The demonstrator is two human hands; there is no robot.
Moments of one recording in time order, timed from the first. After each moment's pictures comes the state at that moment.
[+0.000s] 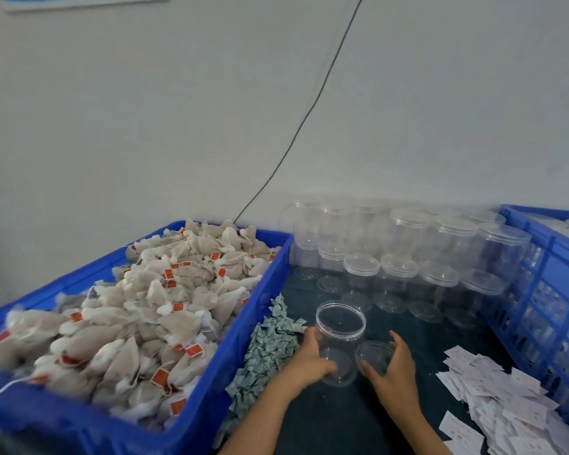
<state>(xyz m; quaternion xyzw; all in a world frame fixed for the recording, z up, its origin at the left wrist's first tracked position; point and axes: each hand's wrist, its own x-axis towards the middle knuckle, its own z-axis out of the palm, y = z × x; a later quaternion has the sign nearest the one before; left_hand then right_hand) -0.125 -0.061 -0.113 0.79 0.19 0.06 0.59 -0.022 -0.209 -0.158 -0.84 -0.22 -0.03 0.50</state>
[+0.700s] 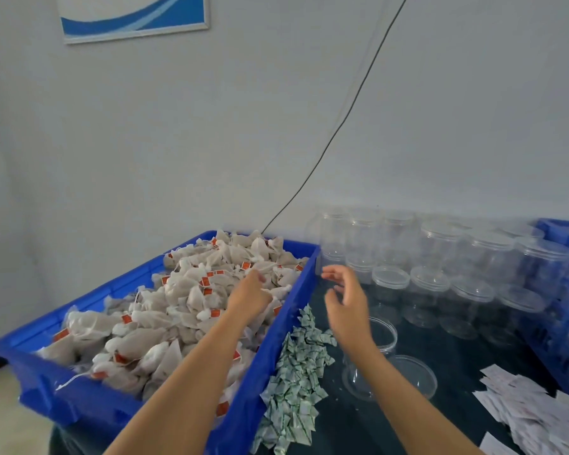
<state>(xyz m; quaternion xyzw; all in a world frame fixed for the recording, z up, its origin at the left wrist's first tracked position) -0.186 0.066 -0.008 0.85 0.38 0.20 0.31 -0.099 -0.092 -0.023 -0.67 -0.39 -0.05 0.64</state>
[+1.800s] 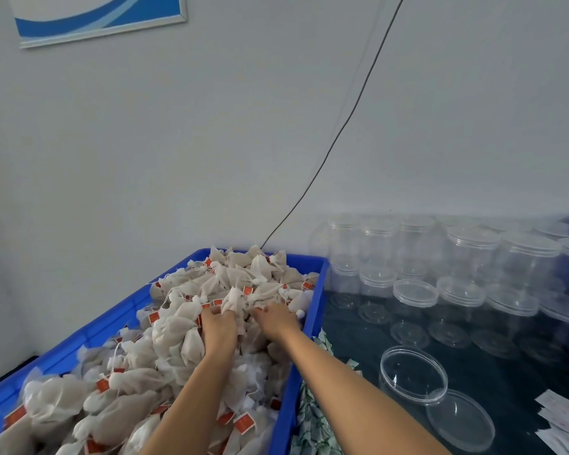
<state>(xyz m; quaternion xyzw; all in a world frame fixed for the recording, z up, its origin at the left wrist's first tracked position) -0.177 0.146 -0.047 0.55 0.43 0.40 0.59 -0.076 0.103 -0.053 -0.87 -0.39 0.16 0.27</state>
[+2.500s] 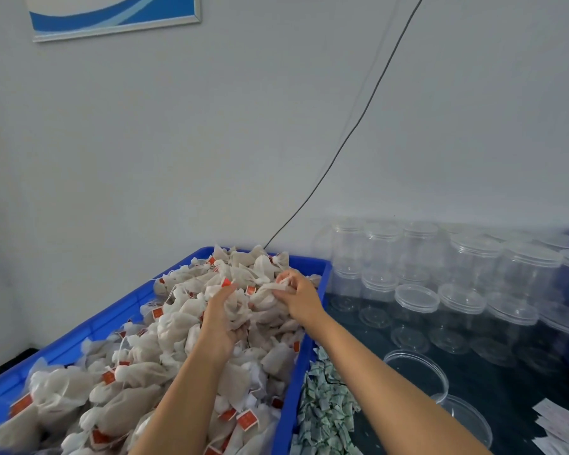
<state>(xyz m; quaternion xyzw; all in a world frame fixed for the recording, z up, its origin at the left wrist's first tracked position) -0.194 0.138 -0.014 0.39 0.33 0.33 0.79 -0.060 0.062 -0.018 -0.68 -0.41 0.15 0.58</state>
